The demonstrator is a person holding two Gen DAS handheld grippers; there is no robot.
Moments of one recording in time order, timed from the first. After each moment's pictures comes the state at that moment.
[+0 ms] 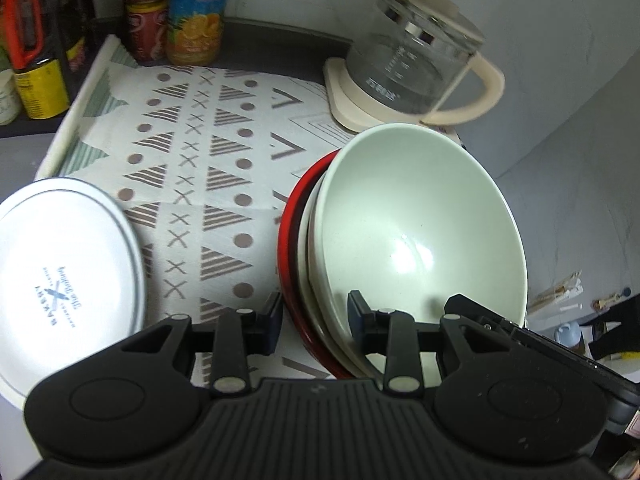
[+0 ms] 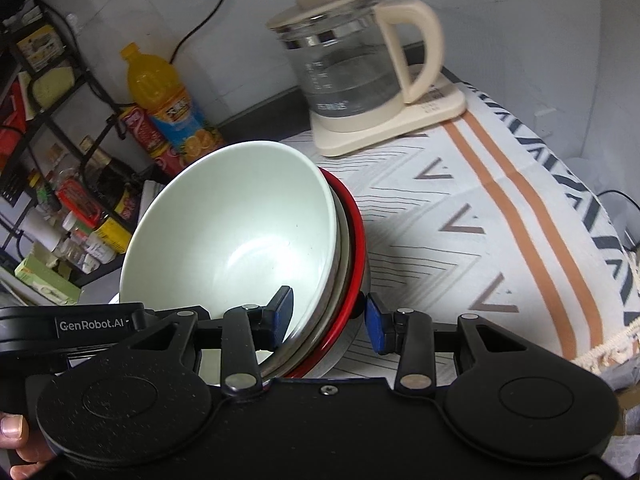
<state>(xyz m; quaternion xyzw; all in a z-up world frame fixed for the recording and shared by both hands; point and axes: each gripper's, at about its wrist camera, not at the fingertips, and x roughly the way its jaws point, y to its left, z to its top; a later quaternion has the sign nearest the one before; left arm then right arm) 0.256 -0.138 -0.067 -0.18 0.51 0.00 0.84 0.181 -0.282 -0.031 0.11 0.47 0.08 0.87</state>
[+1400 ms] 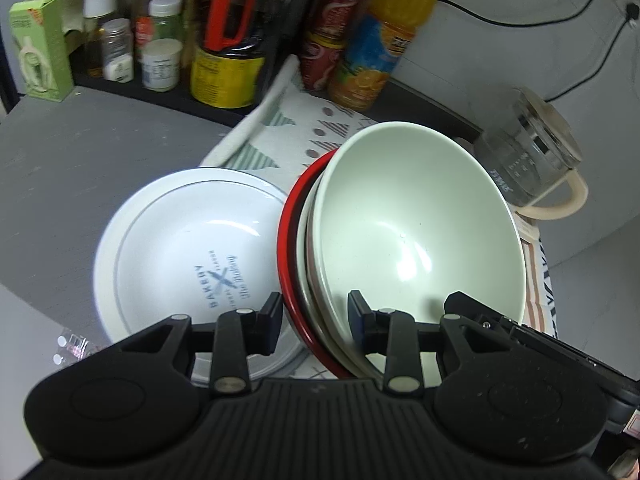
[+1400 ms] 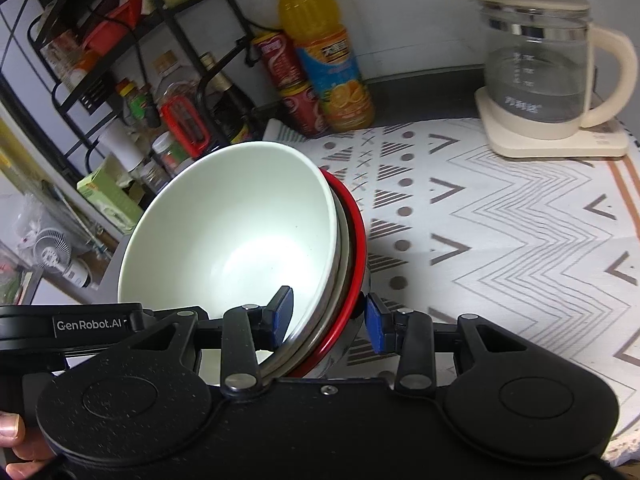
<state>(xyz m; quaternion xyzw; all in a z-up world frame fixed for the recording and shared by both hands) 0.187 -0.027 -0.048 -0.25 0.46 0.14 0.84 0.198 -0.157 -0.030 0.04 0.48 0.23 0.85</state>
